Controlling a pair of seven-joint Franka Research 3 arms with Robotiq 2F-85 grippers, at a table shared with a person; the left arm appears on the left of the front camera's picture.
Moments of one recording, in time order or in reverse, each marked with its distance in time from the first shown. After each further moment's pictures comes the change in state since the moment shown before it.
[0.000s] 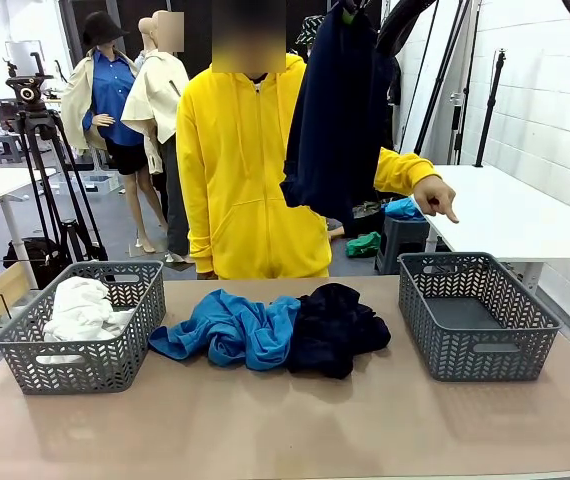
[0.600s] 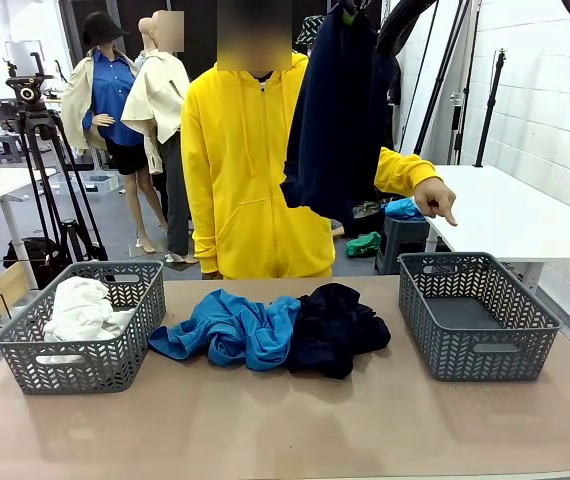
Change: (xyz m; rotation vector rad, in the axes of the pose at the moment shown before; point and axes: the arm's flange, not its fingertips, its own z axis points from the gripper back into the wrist) left arm 0.000 0.000 0.000 0.000 0.000 0.000; right arm -0.003 -0.002 -0.002 -0.003 0.010 -0.001
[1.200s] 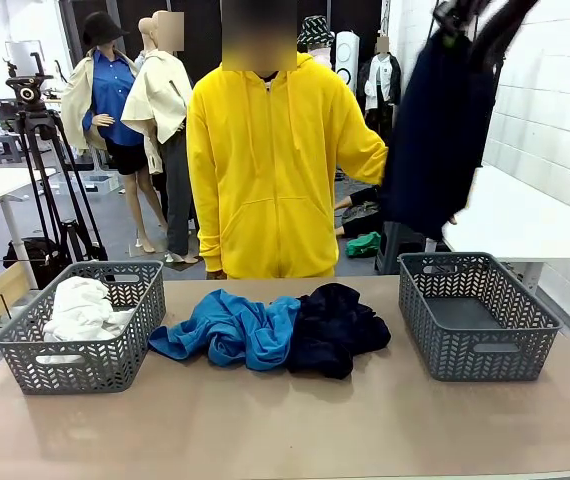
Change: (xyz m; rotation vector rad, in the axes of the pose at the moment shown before) left arm 0.000 0.000 0.000 0.000 0.000 0.001; right arm -0.102 -0.091 0.005 -0.146 0.193 -0.133
